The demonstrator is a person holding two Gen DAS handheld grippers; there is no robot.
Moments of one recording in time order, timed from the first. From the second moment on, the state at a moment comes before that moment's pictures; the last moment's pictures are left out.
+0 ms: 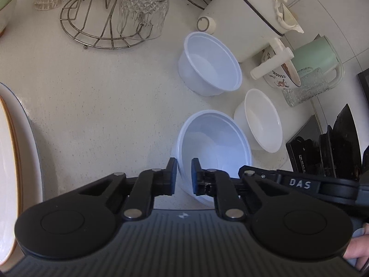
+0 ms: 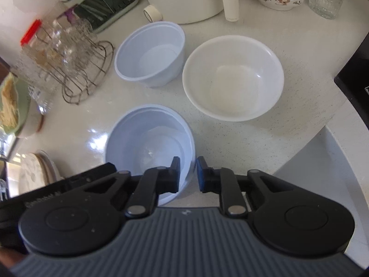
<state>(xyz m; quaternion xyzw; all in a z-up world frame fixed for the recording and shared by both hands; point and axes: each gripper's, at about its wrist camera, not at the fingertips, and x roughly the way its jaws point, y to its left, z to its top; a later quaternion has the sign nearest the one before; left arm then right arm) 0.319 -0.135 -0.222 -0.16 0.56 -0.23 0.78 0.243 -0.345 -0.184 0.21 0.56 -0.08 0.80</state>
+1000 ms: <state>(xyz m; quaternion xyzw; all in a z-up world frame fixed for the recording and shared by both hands) 0.321 -0.052 -0.198 -0.12 0.56 -0.18 0.80 0.253 -0.286 -0.190 0.25 0.53 0.02 0.81</state>
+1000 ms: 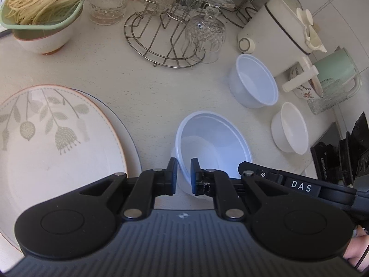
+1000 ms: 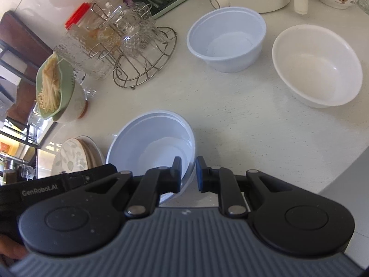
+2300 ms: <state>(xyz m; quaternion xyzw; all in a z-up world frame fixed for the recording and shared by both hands) 0.266 -0.041 -0.037 -0.03 0.42 -0.19 0.89 0.204 -0.268 -0.047 0.16 0.36 0.02 0.92</state>
